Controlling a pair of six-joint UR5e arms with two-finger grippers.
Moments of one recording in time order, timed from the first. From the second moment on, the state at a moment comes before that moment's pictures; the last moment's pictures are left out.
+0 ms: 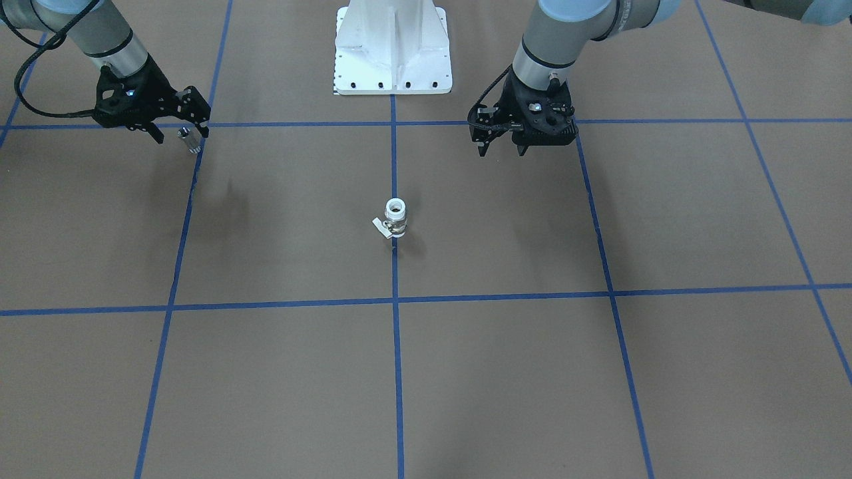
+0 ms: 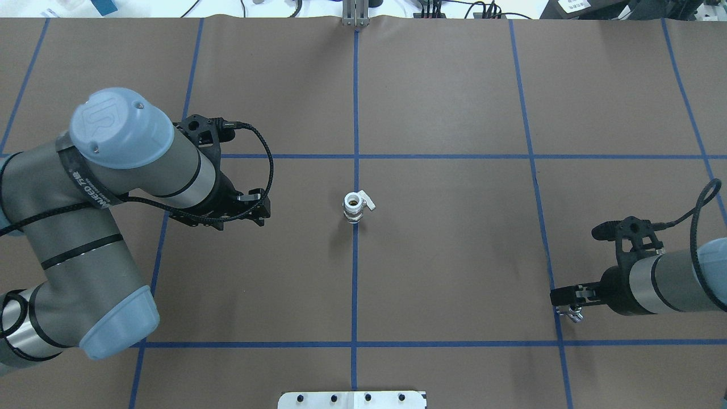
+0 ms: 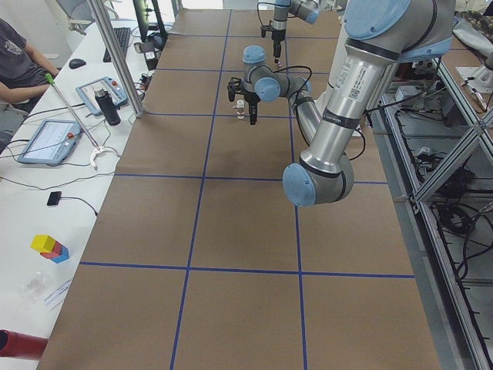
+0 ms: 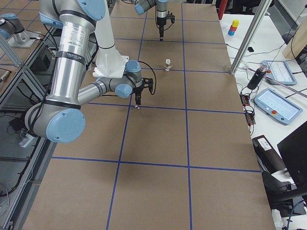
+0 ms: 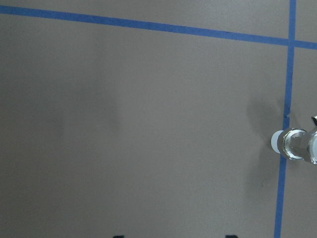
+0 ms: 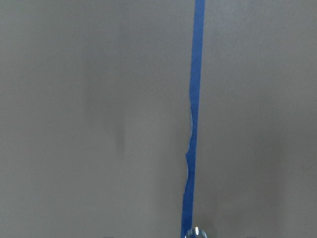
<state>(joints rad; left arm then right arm) -0.61 -2.03 -2.00 -1.49 -2.01 -1.24 0.46 -1.83 2.14 -1.04 1.88 1.20</state>
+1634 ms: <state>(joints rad) -0.61 -2.03 -2.01 -1.49 -2.00 -1.24 0.42 -1.82 2.08 -1.04 1.88 1.19</state>
